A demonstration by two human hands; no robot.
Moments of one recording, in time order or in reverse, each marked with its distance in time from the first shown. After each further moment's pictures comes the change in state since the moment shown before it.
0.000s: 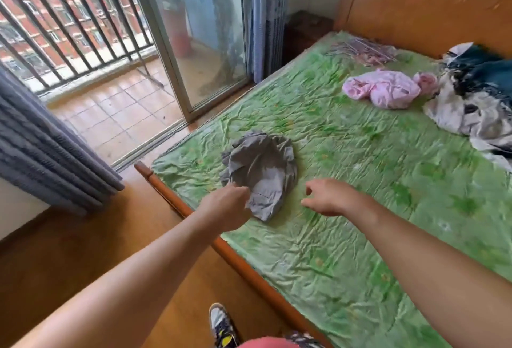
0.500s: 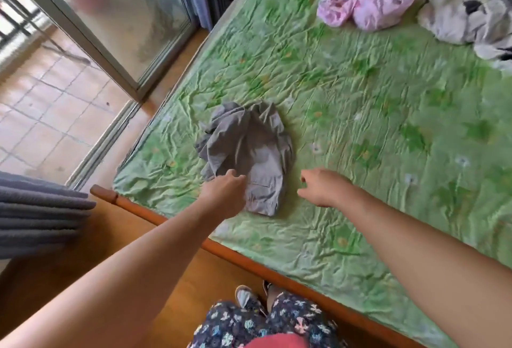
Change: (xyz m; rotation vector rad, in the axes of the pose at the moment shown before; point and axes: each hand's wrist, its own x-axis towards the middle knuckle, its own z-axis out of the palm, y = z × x) left_hand 0.221 -0.069 0.041 0.144 -0.215 0.198; right_hand 0.173 0.003 0.047 0.242 -0.122 0.207
